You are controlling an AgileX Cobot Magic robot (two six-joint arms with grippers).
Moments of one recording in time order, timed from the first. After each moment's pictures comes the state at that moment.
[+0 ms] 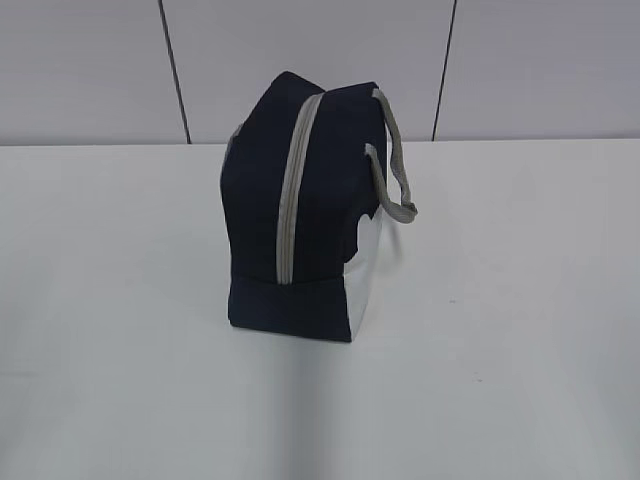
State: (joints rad) left arm -0.26 0.20 -0.52 -0.01 1.10 -0.08; right arm 0.01 -0.02 -0.50 -0.02 1.15 -0.04
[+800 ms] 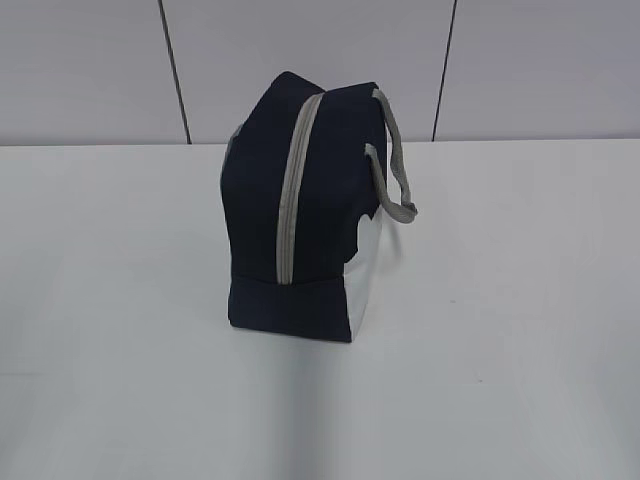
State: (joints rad) left arm -0.26 0.20 -0.52 -0.01 1.10 -0.08; right arm 0.01 -0.02 -0.50 -0.02 1.14 -0.04
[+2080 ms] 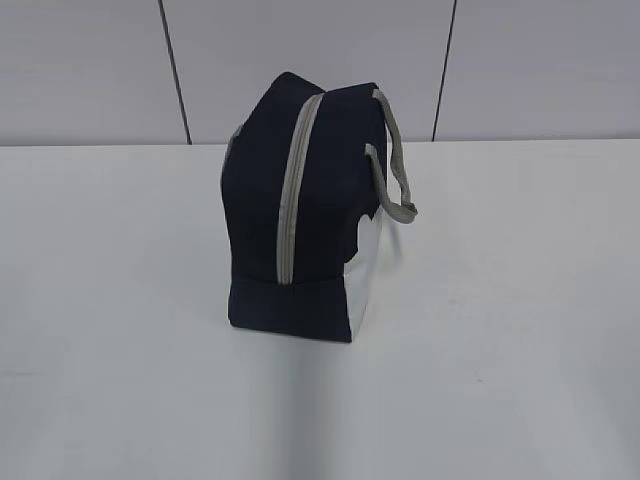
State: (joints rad) left arm 0.03 -0.02 -0.52 -0.01 1.11 -0.08; right arm 0.01 -0.02 -0.50 -0.02 1.14 -0.04
